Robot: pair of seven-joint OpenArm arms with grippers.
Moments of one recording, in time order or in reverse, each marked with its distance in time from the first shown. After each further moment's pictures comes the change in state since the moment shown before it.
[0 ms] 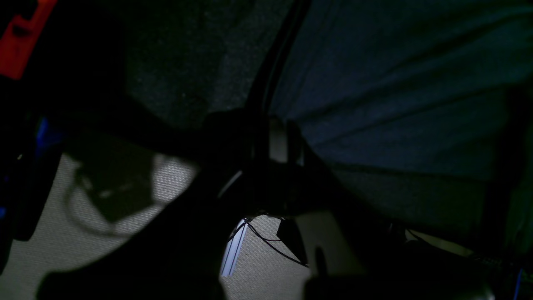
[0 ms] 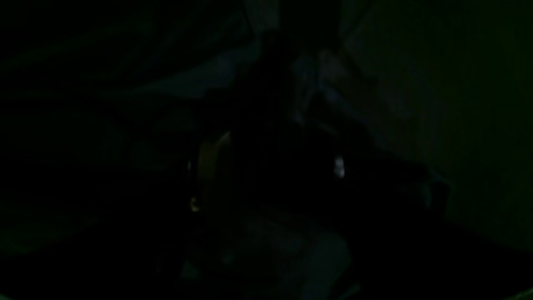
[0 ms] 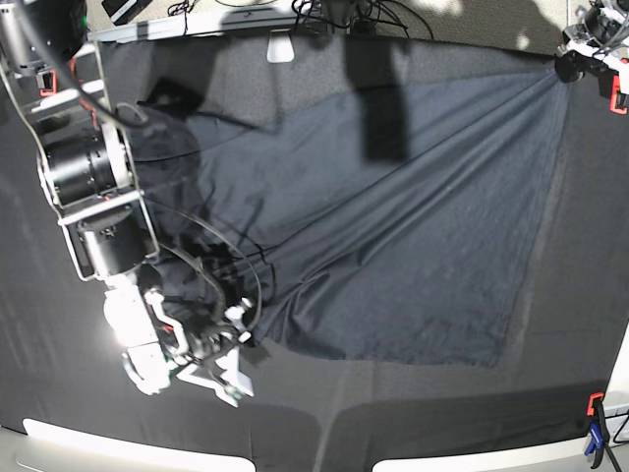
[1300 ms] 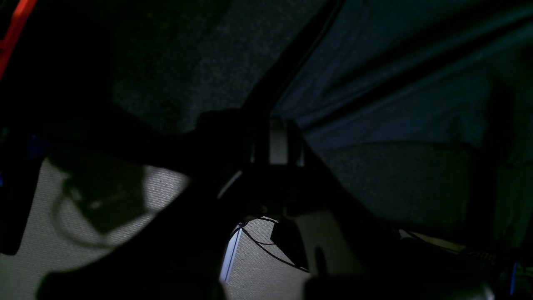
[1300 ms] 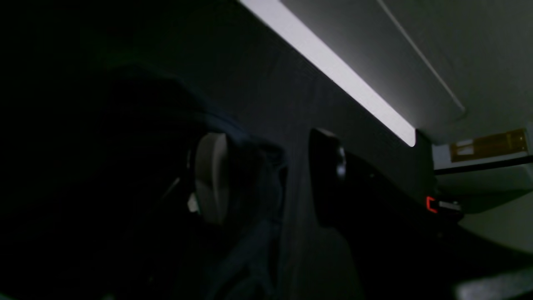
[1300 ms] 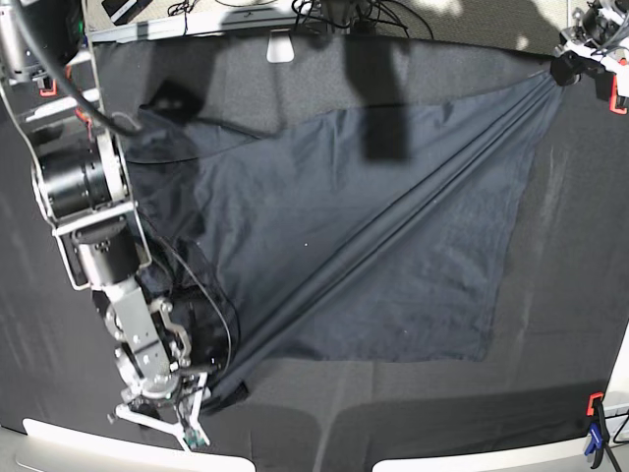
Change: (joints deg) left arm -0.1 0.3 0.1 0.1 -0.4 -0.6 0.9; right arm 3.0 0.0 -0.1 -7.0 -23.7 -30.4 30.0
